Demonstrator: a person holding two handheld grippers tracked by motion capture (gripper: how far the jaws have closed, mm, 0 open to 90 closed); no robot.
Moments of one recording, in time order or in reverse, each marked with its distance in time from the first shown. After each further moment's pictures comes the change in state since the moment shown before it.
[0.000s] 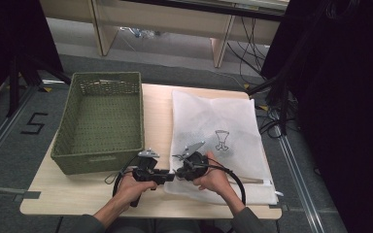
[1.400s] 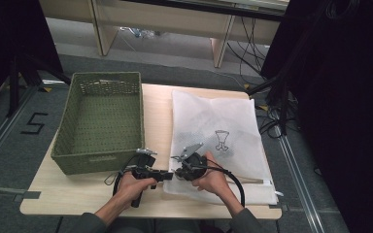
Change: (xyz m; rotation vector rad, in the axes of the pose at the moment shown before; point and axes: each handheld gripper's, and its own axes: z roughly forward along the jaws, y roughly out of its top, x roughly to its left) left arm 0.008 -0.002 0.006 0.010 -0.005 -0.154; right arm 0.005 0.002 0.001 0.008 -0.035 -0.026
